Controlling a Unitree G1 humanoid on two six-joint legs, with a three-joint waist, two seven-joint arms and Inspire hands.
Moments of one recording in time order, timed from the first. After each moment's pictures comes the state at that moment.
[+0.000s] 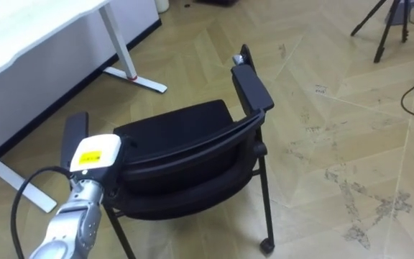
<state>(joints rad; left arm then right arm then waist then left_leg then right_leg) -0.01 0.37 -0.23 0.34 0.97 0.13 0.07 0.09 -0.29 -0.20 1.25 0.46 0.05 -0.03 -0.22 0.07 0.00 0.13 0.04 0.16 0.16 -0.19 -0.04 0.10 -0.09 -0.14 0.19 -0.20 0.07</state>
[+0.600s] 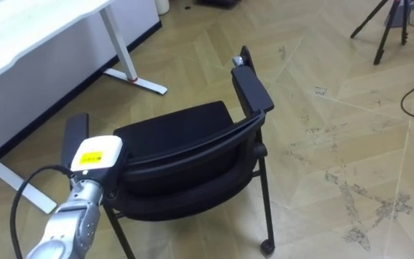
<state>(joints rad) -0.01 0.39 -0.24 0.33 0.98 0.12 0.07 0.07 -0.29 -0.22 1.24 0.46 0.05 -0.05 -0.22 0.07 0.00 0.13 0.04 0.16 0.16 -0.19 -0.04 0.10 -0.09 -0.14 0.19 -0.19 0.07</state>
